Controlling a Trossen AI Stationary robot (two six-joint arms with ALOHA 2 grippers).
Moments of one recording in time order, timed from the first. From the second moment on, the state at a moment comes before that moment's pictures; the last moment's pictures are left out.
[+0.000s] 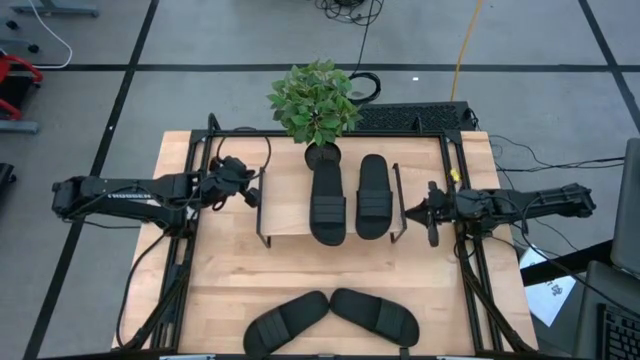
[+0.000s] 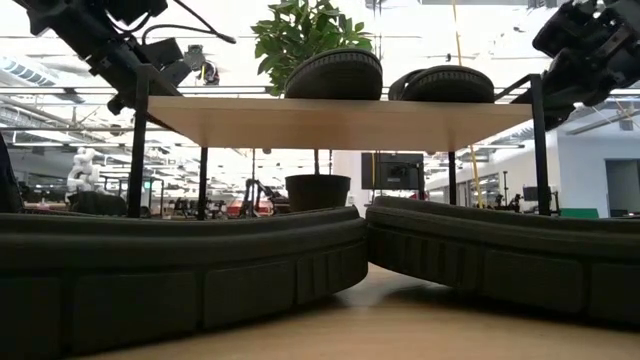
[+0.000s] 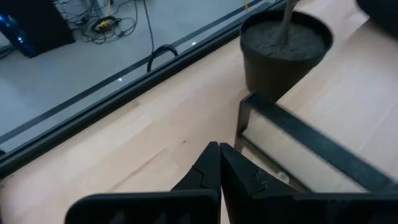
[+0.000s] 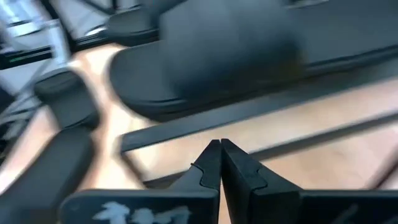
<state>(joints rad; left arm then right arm) 0.13 0.88 0.58 -0.42 -0.59 -0.43 0.13 0.33 0.29 -0.38 0.19 0.30</state>
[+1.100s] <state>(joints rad) -0.40 0.77 0.58 -0.25 -0.85 -0.19 0.13 0.12 0.29 -0.32 0.29 0.06</state>
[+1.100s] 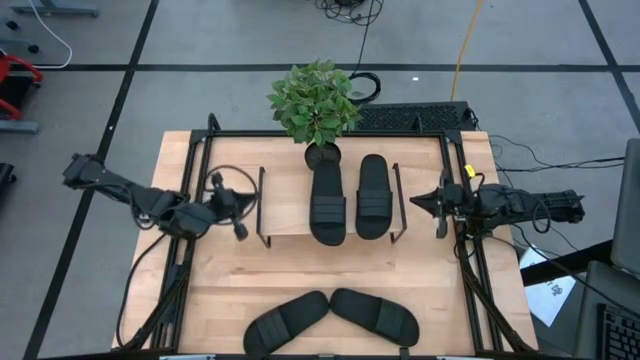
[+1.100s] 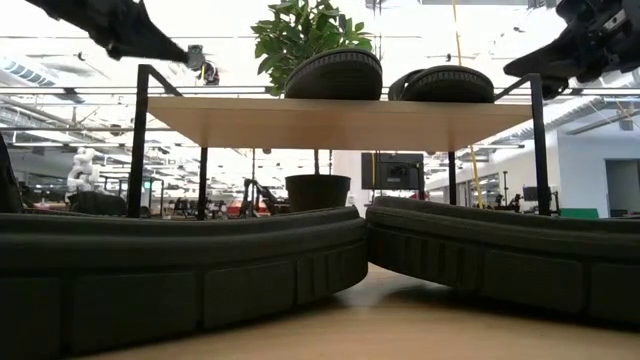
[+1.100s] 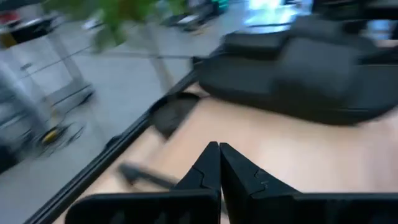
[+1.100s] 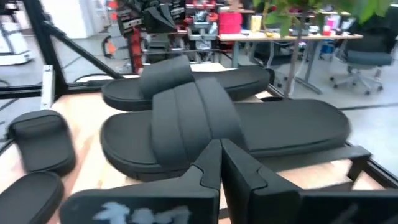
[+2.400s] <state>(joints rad) -0.69 1.23 0.58 0.29 -0.67 0.25 0.32 0.42 0.28 0.40 -0.53 -0.36</state>
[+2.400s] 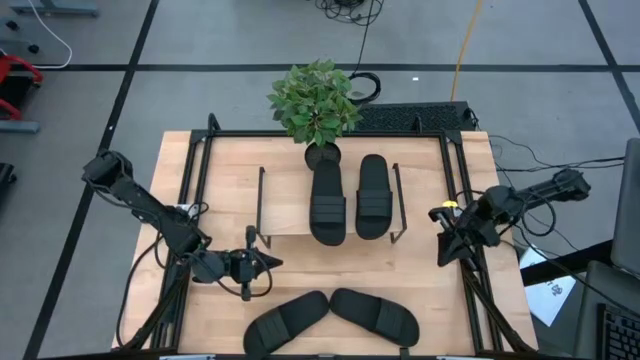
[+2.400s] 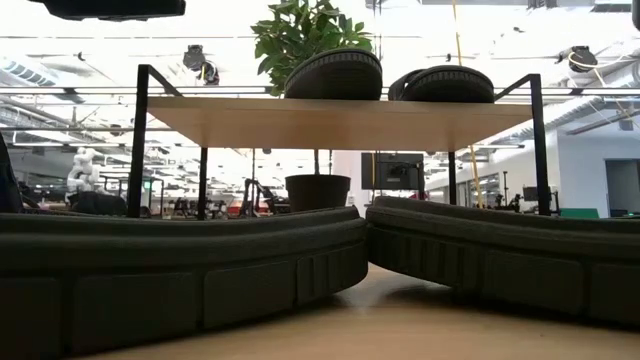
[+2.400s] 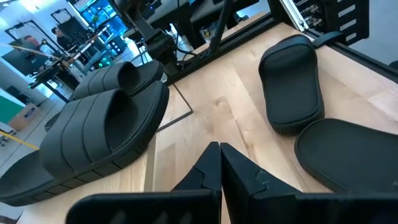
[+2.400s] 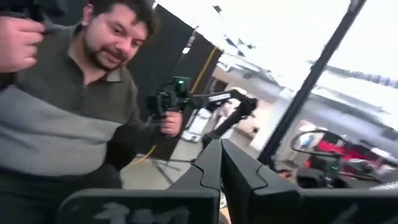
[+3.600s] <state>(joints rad) -0.69 1.23 0.58 0.26 -0.68 0.14 1.06 1.27 0.99 -0.58 0.51 0.33</state>
